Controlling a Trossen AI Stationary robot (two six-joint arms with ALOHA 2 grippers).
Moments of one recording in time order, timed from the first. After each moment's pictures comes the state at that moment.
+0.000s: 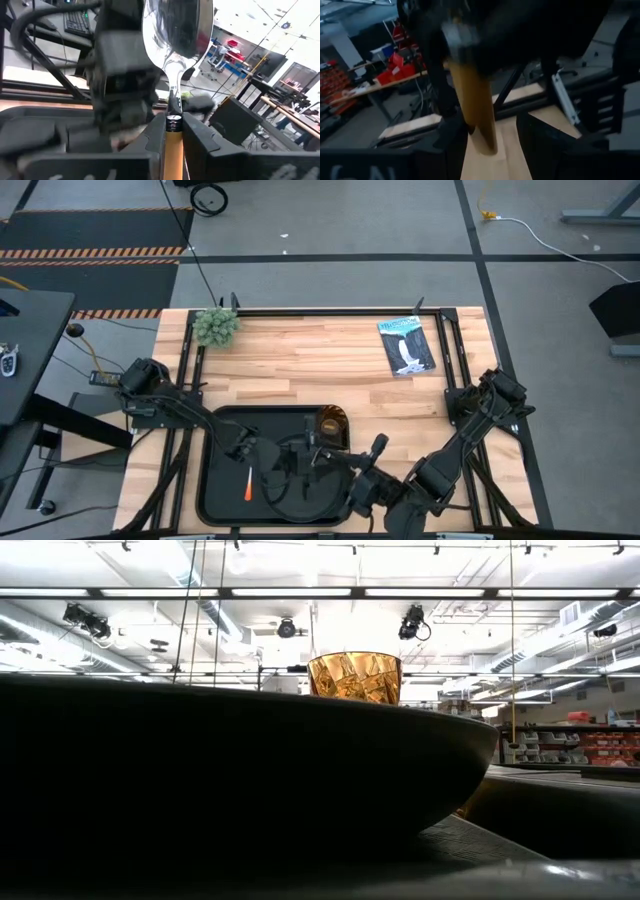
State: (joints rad) left arm -0.54 1.73 1.18 0.53 -0.56 0.27; right arm 0.77 1.89 1.68 -0.19 1.31 -0.05
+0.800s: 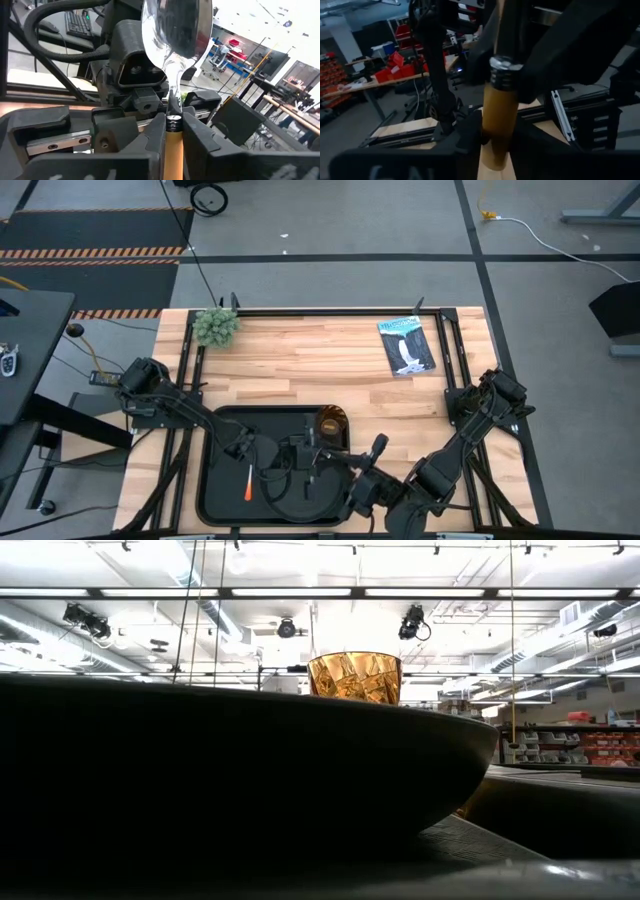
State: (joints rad) left arm -0.53 1.72 1.18 0.57 -0.56 0.20; right arm 0.78 1.89 1.68 -0.18 1.31 -0.03
